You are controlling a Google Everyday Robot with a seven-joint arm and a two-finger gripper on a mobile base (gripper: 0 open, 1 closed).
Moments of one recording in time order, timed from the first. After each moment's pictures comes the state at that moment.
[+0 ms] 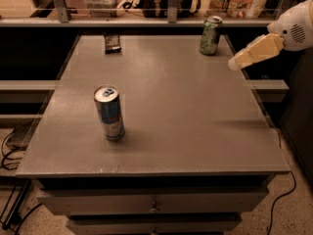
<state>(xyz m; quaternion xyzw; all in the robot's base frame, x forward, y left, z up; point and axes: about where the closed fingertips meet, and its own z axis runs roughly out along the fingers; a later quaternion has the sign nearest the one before) 0.608 -0.222 0.973 -0.39 0.83 0.11 0.39</state>
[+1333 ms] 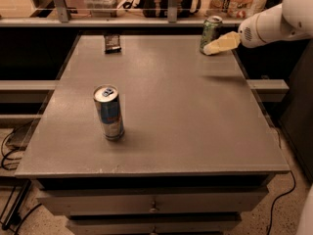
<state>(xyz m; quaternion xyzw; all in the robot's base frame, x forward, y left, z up) 0.765 -0.223 0.911 -0.26 0.85 0.09 0.44</state>
